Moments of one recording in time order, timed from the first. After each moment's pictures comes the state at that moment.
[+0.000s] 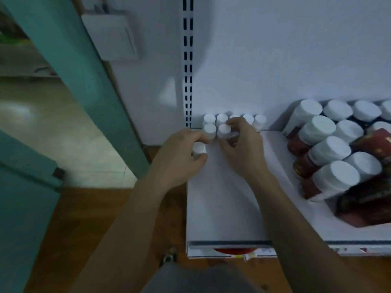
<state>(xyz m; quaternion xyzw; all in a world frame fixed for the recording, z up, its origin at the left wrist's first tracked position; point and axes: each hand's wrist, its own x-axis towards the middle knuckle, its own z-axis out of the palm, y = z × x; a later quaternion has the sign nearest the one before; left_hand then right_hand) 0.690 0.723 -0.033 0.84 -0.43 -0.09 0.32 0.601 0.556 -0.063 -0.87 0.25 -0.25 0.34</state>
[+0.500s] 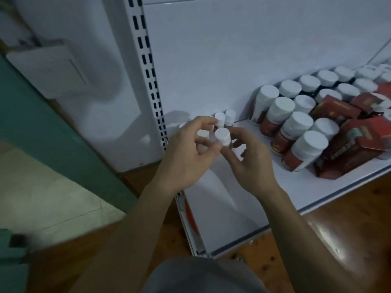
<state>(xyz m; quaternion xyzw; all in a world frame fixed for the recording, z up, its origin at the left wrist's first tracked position) 0.701 0.694 -0.009 0.68 -0.51 -0.21 0.48 0.553 0.591 -0.055 -0.83 0.31 -0.35 0.29</state>
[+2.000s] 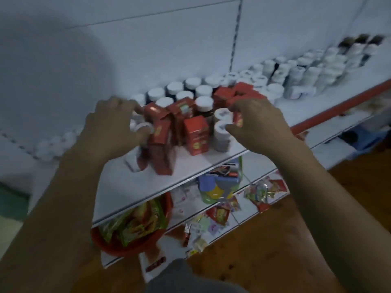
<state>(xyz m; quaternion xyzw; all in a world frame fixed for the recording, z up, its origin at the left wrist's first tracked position) 0.470 0.542 0.076 0.84 -0.52 0.03 0.11 0.213 0.390 0.065 -0.90 0.42 -0.13 0.04</state>
